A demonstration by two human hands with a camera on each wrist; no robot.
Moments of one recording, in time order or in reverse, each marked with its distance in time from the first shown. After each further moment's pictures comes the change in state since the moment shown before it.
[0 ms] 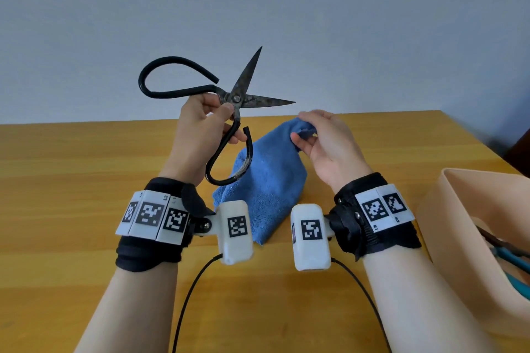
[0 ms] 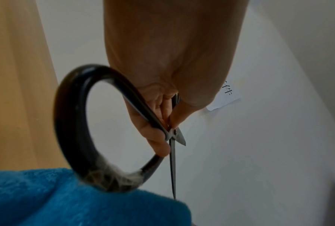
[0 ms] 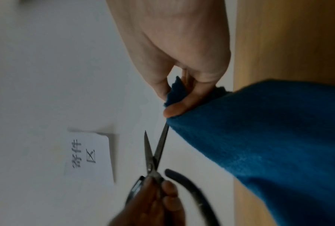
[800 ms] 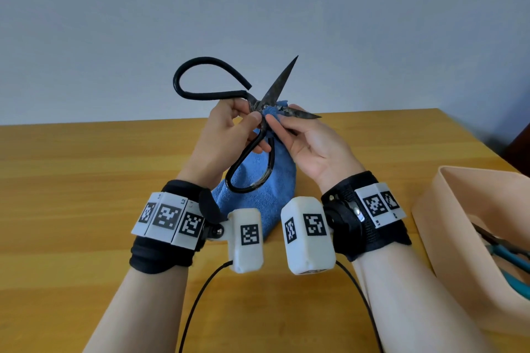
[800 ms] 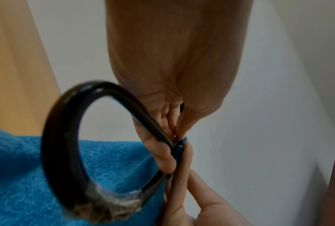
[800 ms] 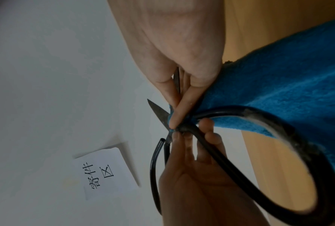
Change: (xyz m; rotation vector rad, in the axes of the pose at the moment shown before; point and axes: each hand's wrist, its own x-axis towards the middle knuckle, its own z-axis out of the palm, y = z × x) left_hand -0.013 0.002 0.026 0.113 -0.203 0.048; right_hand -0.013 -0.001 0.020 0.340 -0.191 0.124
